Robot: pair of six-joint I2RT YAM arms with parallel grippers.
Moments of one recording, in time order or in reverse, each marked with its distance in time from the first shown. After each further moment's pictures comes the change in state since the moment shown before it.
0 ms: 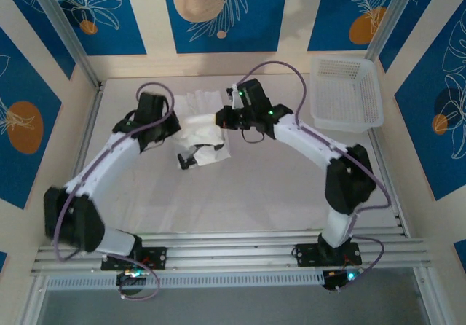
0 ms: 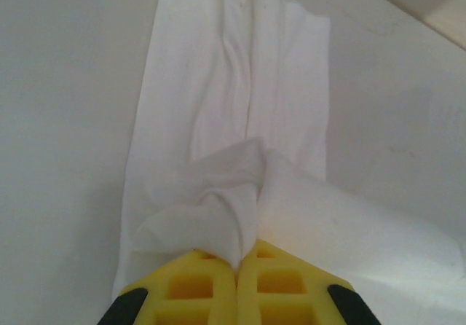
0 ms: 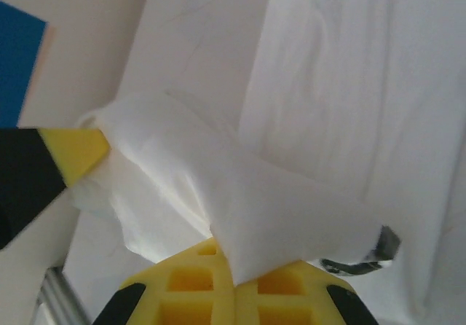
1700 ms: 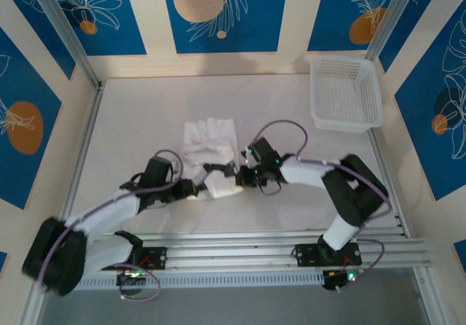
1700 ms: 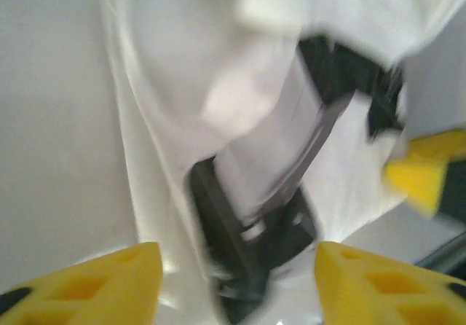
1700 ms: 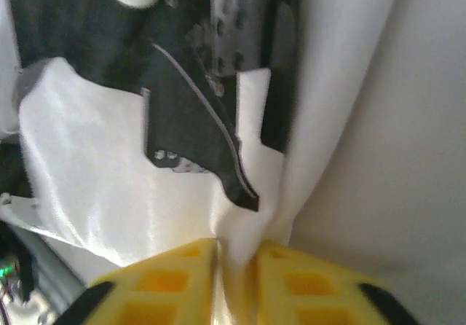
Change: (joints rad) left arm -0.282 -0.741 -0.908 0.113 0.262 -0.135; right arm 0.192 -0.412 -0.971 0.183 -0.020 0.135
